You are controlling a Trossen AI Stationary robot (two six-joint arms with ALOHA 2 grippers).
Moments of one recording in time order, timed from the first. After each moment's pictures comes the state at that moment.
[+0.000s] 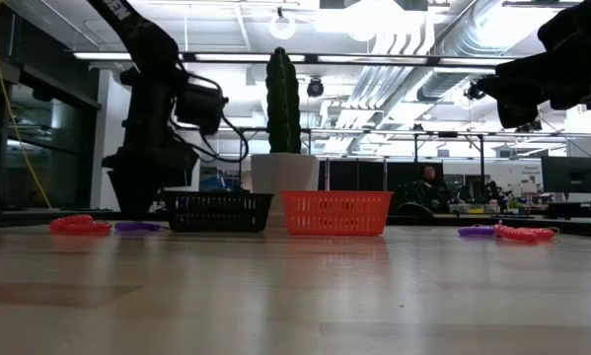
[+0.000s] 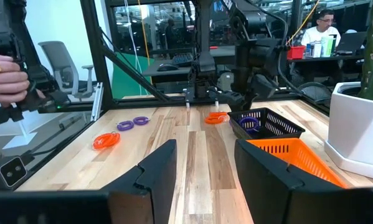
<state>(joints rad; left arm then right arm) 0.47 1.60 0.90 -0.87 -0.03 -0.38 0.04 0.01 0.01 0.02 0.00 0.08</state>
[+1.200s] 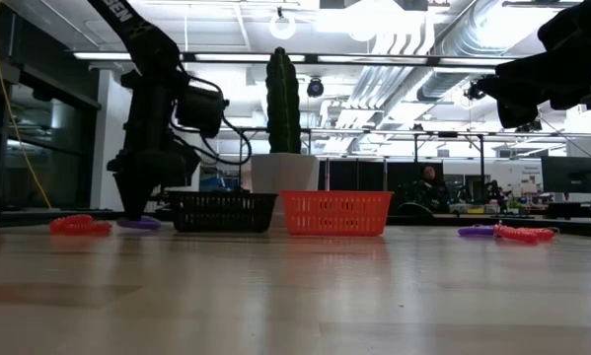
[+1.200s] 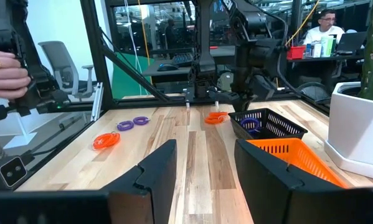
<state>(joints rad) 0.47 1.59 0.89 -0.87 -0.02 -0.29 0.04 0.01 0.01 0.02 0.00 0.08</state>
